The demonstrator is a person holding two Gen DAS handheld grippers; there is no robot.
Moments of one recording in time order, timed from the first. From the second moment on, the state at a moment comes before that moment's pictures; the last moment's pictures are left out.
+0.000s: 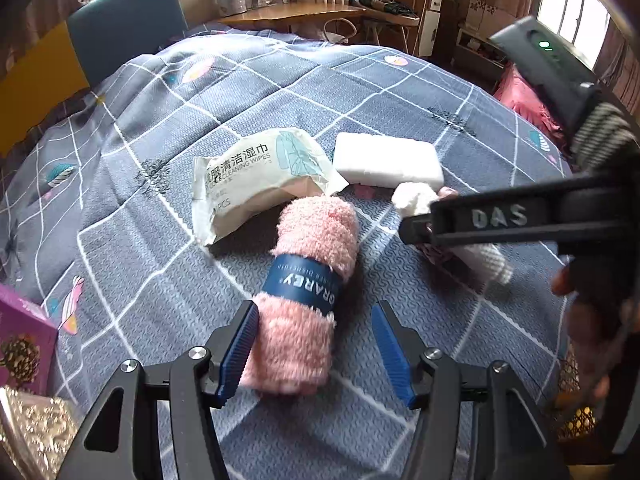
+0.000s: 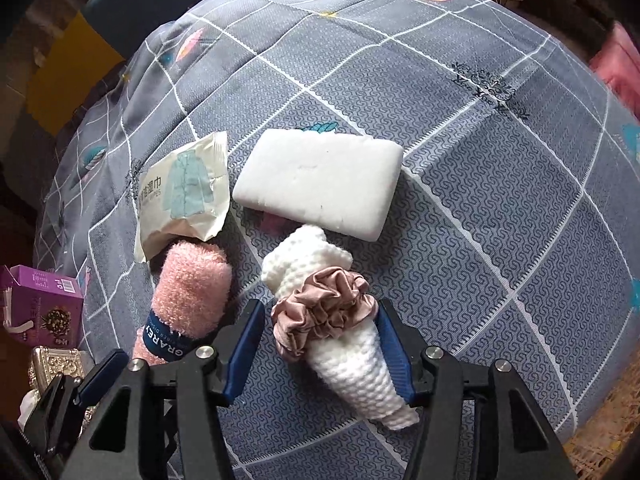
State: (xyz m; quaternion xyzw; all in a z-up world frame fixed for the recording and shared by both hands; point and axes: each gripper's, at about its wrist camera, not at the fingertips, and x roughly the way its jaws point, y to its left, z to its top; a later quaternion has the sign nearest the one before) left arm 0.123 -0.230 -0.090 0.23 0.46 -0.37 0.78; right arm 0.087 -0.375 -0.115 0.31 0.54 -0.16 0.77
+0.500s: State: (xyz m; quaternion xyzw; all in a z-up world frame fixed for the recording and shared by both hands) left arm 0.148 -0.211 -0.100 0.15 0.49 -0.34 0.79; right arm 0.088 -0.376 -0.115 0.31 0.53 -0.16 0.77
